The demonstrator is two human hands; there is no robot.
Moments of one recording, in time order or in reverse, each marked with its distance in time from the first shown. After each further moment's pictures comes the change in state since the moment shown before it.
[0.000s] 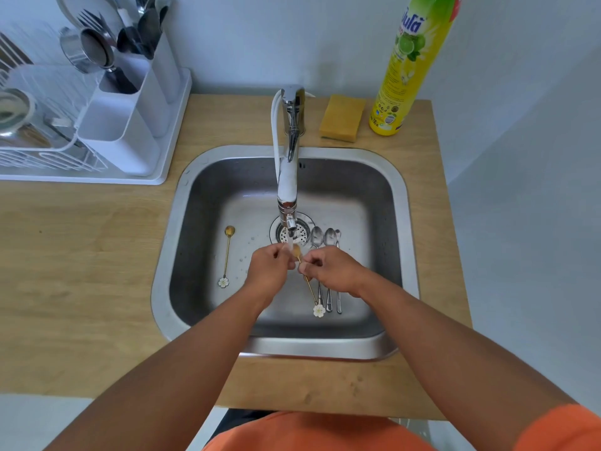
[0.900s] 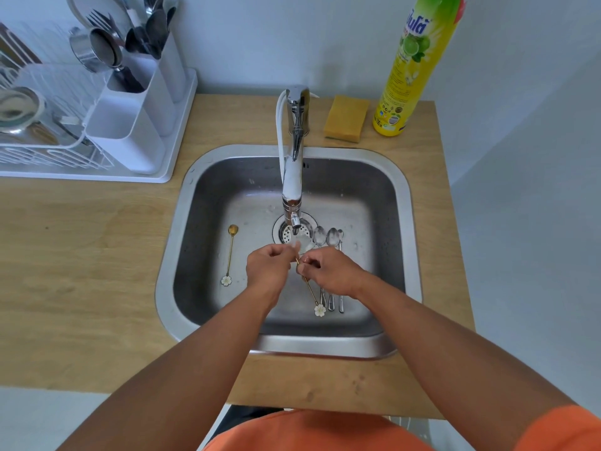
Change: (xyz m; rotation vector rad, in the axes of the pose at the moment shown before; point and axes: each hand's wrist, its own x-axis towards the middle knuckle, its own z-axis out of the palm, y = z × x) left_hand -0.007 0.001 0.003 -0.217 0.149 -0.094; right_hand -0.001 -0.003 0.008 -0.079 0.022 -0.058
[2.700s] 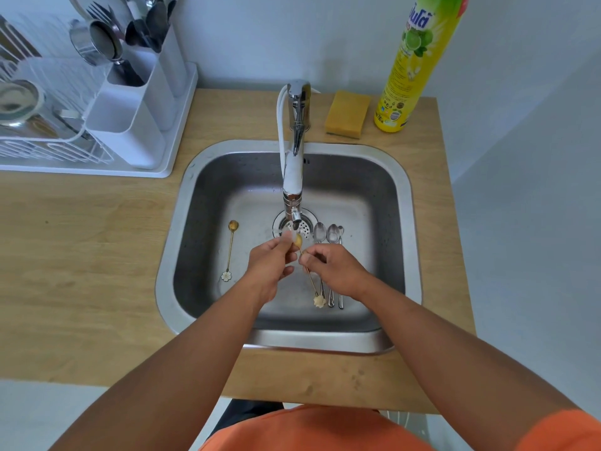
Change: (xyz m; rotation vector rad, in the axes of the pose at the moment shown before) left_hand 0.001 0.011 -0.006 -0.170 -0.173 -0.176; right_hand -0.011 0.004 0.003 0.178 0.073 -0.061
